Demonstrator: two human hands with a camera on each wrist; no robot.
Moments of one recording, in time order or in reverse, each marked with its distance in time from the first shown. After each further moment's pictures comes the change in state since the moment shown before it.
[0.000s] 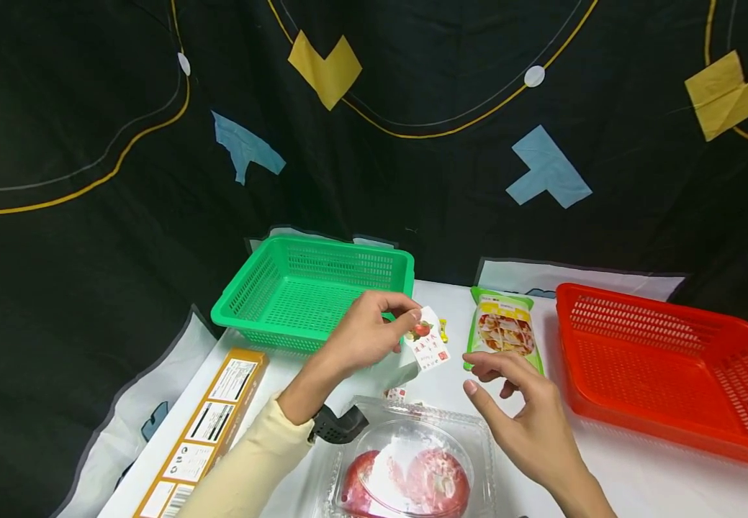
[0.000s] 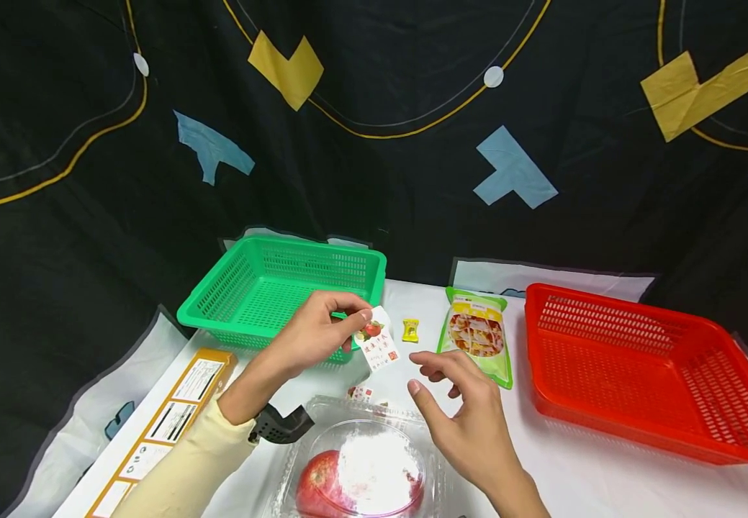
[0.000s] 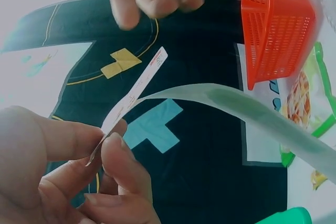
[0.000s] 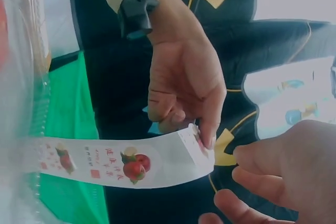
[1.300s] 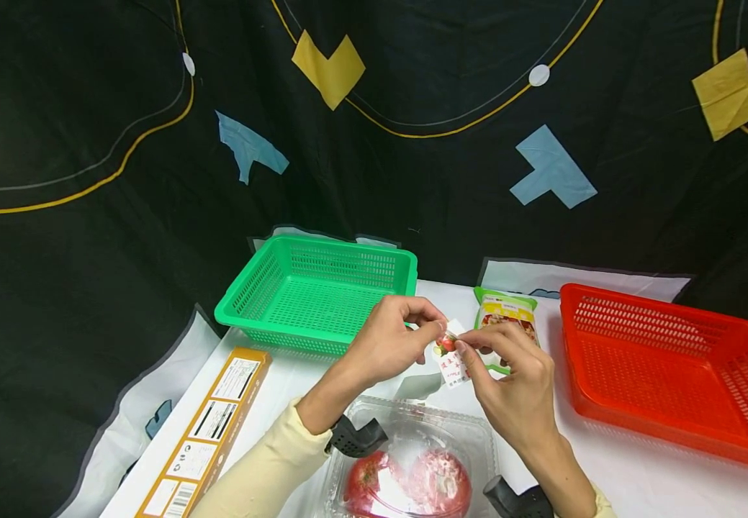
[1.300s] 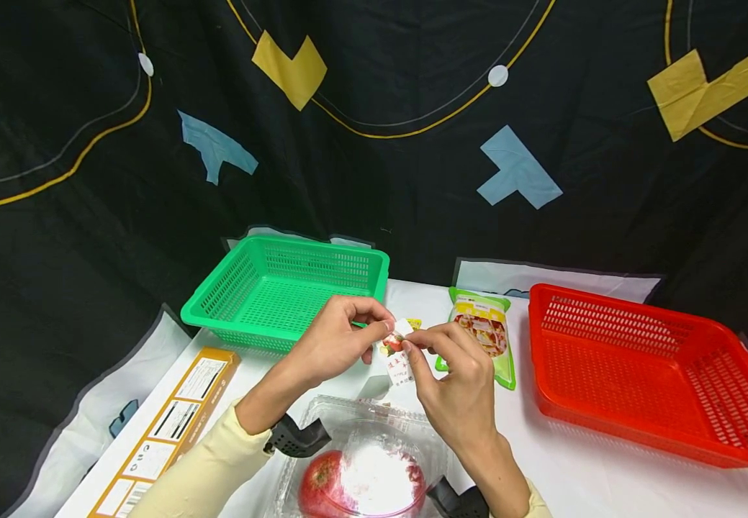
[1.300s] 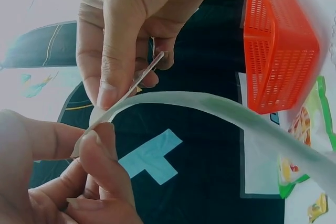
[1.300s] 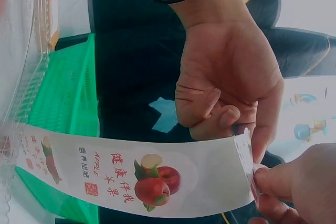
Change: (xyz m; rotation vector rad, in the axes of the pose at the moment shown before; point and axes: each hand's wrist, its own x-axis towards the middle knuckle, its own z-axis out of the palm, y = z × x) left_hand 0.000 0.013 0.021 -0.054 -0.006 0.083; right_hand 0.039 0.001 0.023 -0.035 0.297 -0.303
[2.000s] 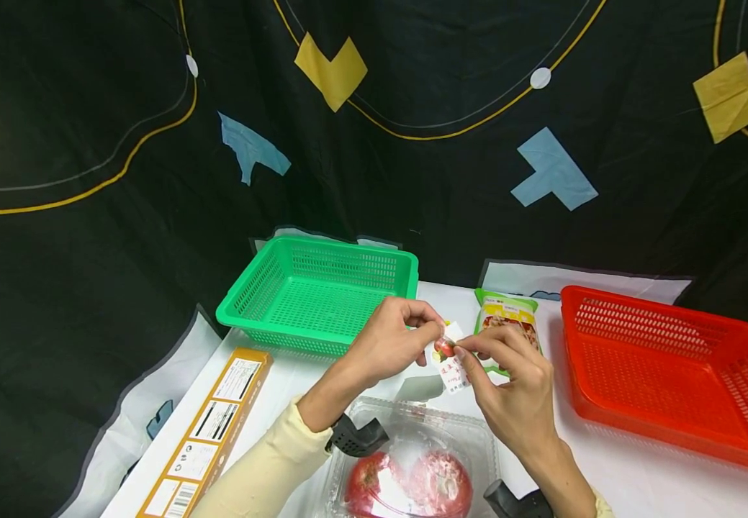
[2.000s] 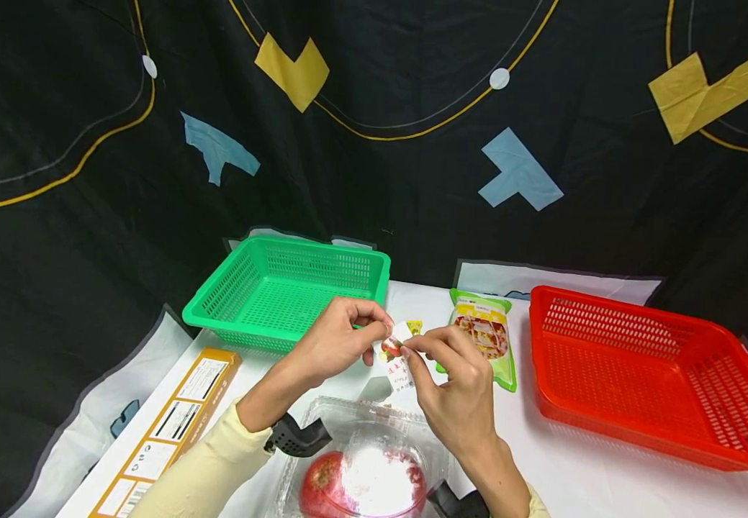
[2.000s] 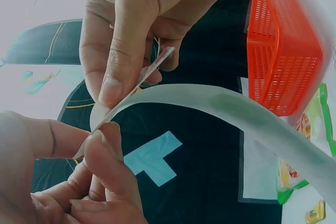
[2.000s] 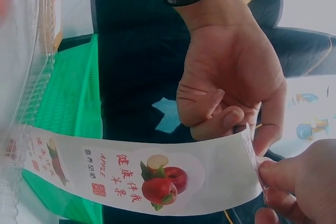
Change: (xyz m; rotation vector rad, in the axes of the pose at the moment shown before) left_hand 0.000 0.001 -0.002 -0.055 -0.018 -0.034; right_hand -0.003 -0.001 0.001 0.063 -0.002 -0.039
